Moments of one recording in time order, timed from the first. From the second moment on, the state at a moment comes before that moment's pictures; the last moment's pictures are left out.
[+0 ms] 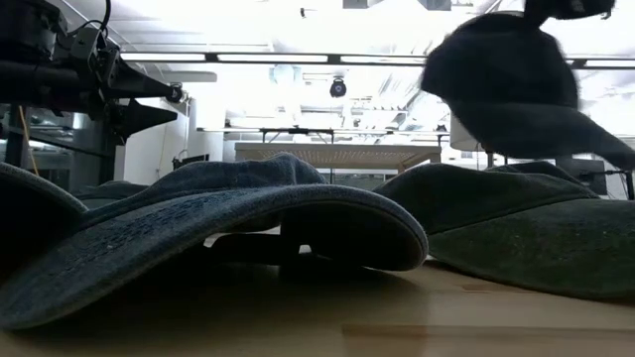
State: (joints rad) left arm 0.41 0.02 0.03 0.00 0.12 -0.35; right arm 0.28 1.18 1.33 -1.33 0.26 1.20
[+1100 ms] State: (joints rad) left arm 0.41 0.02 0.03 0.00 0.12 -0.35; right arm -0.30 1.78 2.13 -1.40 0.17 0.73
